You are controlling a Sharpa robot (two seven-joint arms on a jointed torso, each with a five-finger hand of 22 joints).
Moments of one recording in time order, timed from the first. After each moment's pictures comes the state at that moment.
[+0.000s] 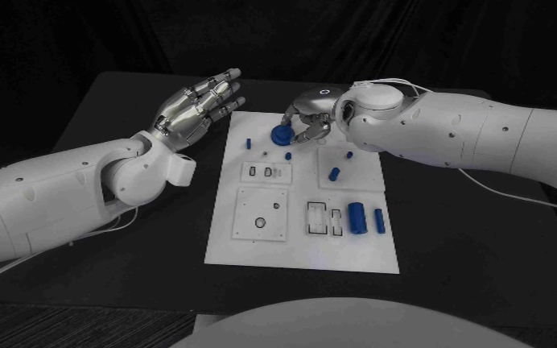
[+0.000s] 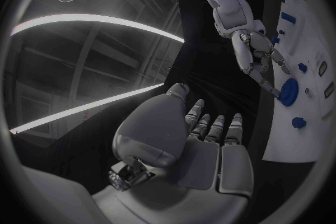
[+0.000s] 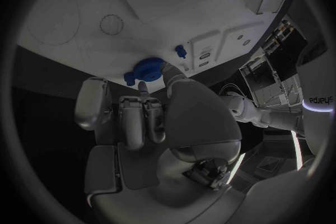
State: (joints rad) left arm 1.27 -0.79 -0.21 1.40 -0.01 0.17 0.65; left_hand 1.43 0.26 -0.07 0.19 0.66 0.32 0.10 0.07 0.04 0.01 0.07 0.00 0.00 0.00 0.15 0.00 0.00 0.15 0.00 0.25 0.00 0.00; right arm 1.34 -0.58 -0.21 1.23 -1.58 -0.13 -0.01; right_hand 1.26 -0.03 0.11 0.14 0.25 0.69 0.06 0.07 0.22 1.47 -0.01 1.57 1.31 1.47 -0.07 1.55 1.31 0.07 1.38 0.04 1.22 1.31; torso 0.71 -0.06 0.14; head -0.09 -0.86
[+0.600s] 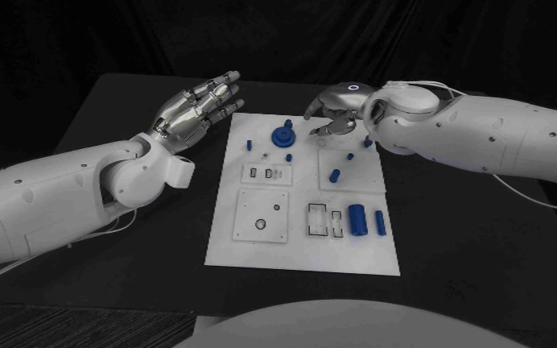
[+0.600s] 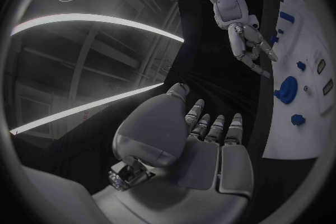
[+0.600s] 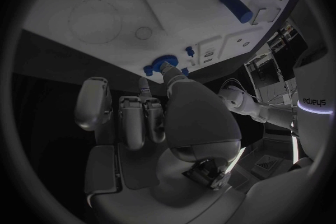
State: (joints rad) left arm 1.26 -0.80 -0.21 1.40 -0.01 0.17 0.64; left_hand 1.43 0.26 -0.07 0.19 0.66 0.32 0.10 0.07 0.04 0.01 0.07 0.00 0.00 0.00 0.15 0.00 0.00 0.15 0.00 0.25 0.00 0.00; right arm 1.35 -0.73 -0.21 1.31 -1.58 -0.24 0.00; right_hand 1.26 -0.02 0.11 0.14 0.25 0.77 0.07 0.10 0.22 1.47 -0.01 1.57 1.31 1.47 -0.07 1.55 1.31 0.07 1.38 0.04 1.22 1.31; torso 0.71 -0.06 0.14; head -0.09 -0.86
